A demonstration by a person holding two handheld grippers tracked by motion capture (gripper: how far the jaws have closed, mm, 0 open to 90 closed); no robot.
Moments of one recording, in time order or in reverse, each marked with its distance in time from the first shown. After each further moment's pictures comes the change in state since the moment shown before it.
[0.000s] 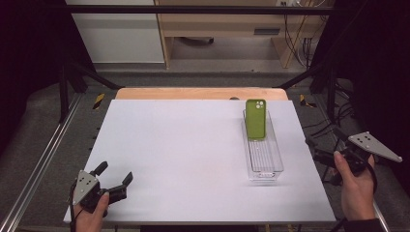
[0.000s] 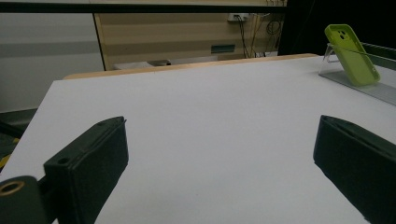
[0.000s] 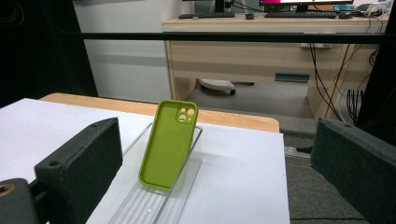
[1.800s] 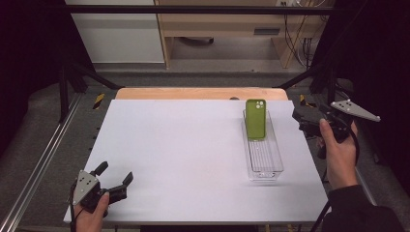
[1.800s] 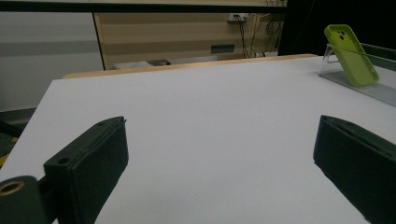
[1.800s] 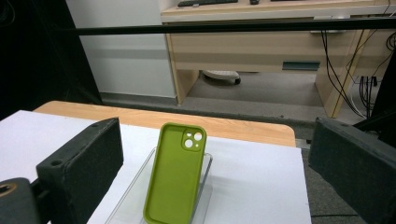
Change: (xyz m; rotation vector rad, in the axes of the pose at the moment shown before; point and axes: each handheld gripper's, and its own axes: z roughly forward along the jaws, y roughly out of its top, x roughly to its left) left arm 0.000 0.000 0.000 -0.001 0.000 -0.006; right arm 0.006 0.047 0.064 0.071 0.007 0.047
